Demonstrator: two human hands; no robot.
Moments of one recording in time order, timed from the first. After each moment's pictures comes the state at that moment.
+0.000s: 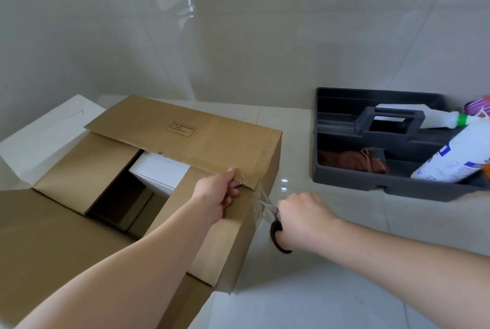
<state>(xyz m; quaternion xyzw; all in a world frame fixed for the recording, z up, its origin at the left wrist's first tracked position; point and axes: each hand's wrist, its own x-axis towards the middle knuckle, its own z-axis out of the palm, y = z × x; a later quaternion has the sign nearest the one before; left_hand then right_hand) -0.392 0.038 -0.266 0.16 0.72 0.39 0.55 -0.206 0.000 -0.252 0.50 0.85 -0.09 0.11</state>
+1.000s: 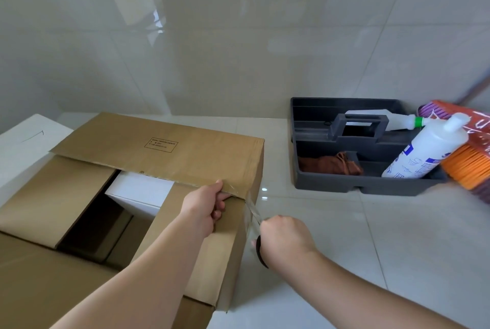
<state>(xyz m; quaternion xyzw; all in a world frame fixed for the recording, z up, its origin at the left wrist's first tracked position) -0.390 0.051 -0.274 0.15 0.69 0.37 0.60 -0.237 -0.023 -0.265 0.63 0.76 -0.13 0.09</state>
